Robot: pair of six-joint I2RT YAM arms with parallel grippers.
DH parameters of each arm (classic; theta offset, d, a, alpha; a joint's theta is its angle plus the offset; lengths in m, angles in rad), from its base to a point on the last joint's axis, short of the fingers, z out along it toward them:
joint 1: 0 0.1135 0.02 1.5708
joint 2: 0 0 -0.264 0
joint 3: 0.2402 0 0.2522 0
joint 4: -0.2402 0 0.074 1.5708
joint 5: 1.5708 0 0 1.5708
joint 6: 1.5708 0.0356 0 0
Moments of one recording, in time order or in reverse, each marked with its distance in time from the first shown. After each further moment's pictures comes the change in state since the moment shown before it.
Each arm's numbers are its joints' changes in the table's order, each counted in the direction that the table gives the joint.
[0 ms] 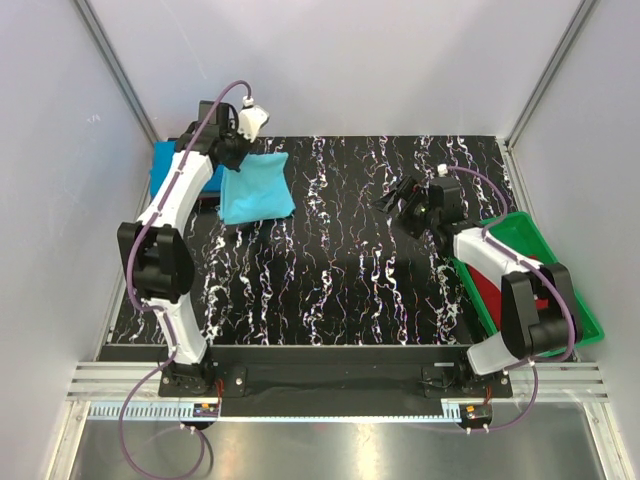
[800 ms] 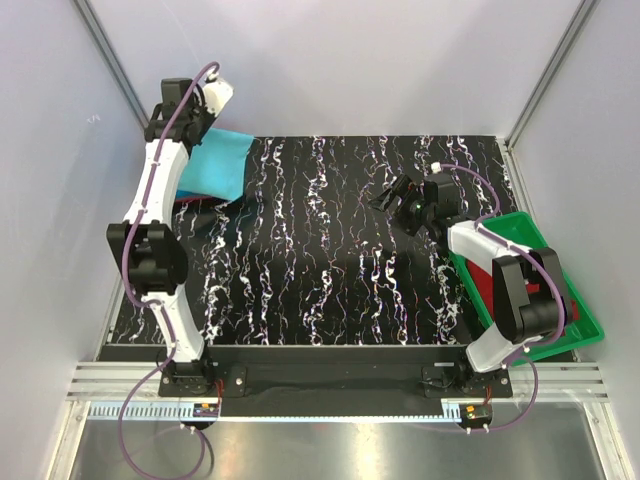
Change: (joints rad) left arm 0.150 -0.037 0.166 0.048 -0.200 0.215; right arm -0.002 -0.115 0.052 0.028 -0.031 -0.006
